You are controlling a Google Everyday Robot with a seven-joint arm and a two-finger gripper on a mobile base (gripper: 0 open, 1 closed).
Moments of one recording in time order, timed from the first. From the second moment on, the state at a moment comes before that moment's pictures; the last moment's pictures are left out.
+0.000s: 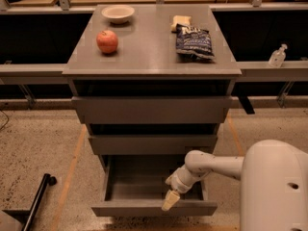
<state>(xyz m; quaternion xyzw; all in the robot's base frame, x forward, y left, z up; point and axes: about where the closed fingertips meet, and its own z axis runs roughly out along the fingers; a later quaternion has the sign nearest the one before) 0.513 -0.066 0.295 -0.59 0.77 0.23 0.12</state>
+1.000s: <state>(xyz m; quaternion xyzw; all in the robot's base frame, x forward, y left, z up) 0.497 -0.084 0.235 -0.54 0.80 0.26 0.05</state>
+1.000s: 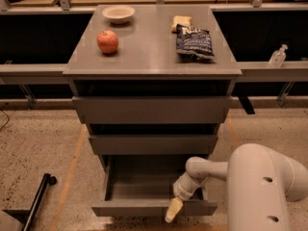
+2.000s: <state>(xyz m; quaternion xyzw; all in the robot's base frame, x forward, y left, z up) 0.464 -0.103 0.178 -0.50 0.82 0.28 -0.01</state>
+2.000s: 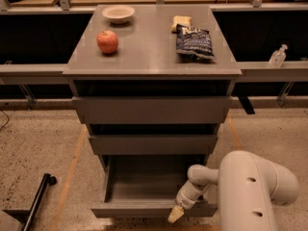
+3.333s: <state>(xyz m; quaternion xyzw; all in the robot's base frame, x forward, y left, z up) 0.472 -0.089 0.209 -0.52 0.81 0.27 0.01</state>
